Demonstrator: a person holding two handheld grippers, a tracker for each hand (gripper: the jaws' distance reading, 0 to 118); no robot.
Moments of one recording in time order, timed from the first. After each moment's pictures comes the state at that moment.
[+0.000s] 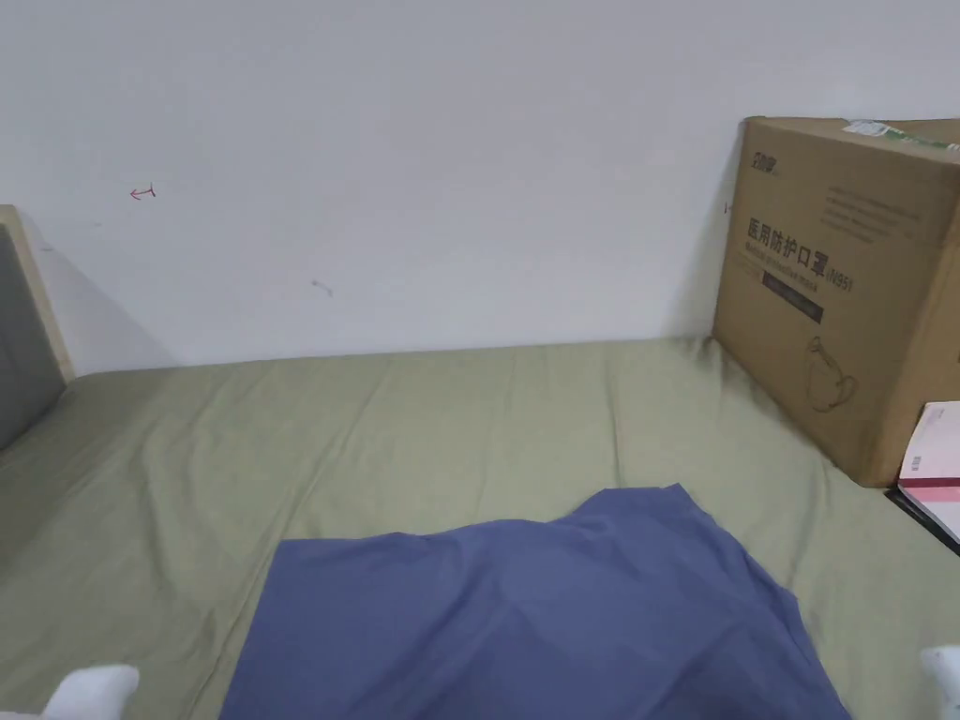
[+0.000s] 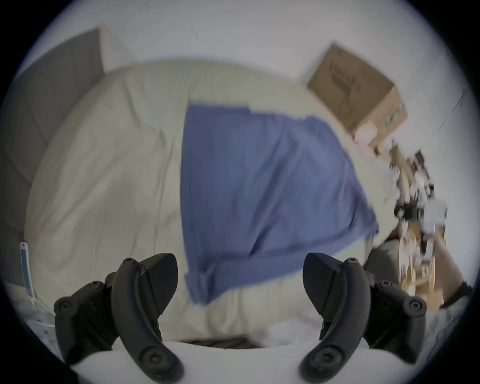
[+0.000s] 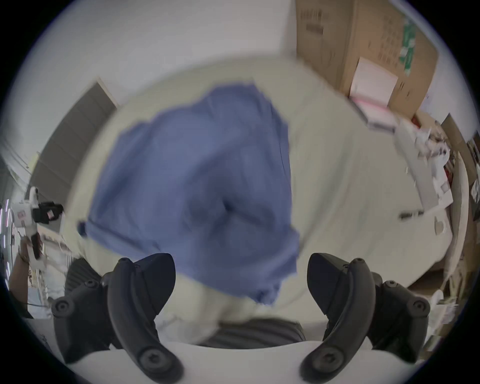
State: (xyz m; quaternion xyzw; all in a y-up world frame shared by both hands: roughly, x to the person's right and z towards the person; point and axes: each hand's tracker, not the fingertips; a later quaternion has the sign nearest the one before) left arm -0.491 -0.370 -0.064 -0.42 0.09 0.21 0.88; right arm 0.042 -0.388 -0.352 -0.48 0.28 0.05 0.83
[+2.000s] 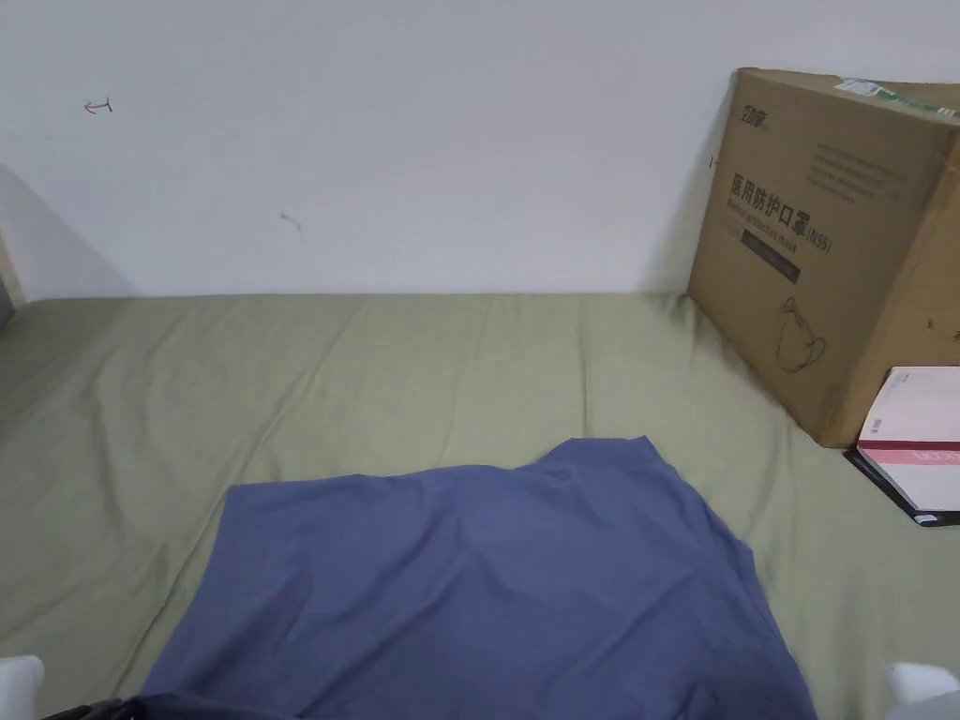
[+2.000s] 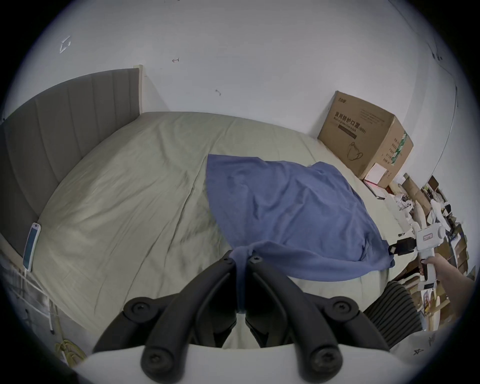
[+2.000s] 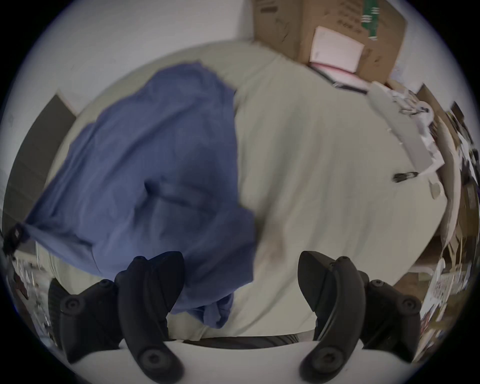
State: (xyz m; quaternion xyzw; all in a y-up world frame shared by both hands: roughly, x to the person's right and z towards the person) left arm -0.439 -0.396 -0.026 -0.31 0.18 0.17 0.92; right arm 0.060 -0.491 -0.383 -0.57 0.18 0.09 0.80
